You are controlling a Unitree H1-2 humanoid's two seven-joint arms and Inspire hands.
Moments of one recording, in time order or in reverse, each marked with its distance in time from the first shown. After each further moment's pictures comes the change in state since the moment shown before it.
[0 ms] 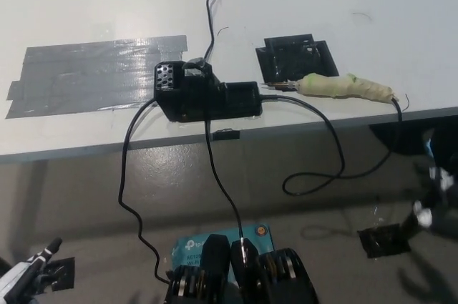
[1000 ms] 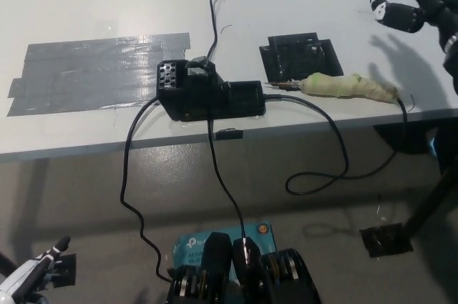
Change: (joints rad) left_arm -0.001 -0.015 0.000 -0.052 0.003 0.031 -0.013; right_arm -0.745 -0.016 0.276 0.529 -0.301 -0.184 -0.056
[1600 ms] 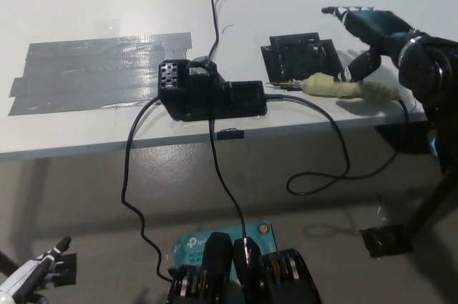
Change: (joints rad) left_arm 0.003 0.000 -0.002 -0.007 0.004 0.000 -0.002; right_arm -0.066 0.006 0.236 0.108 -0.138 0.062 0.231
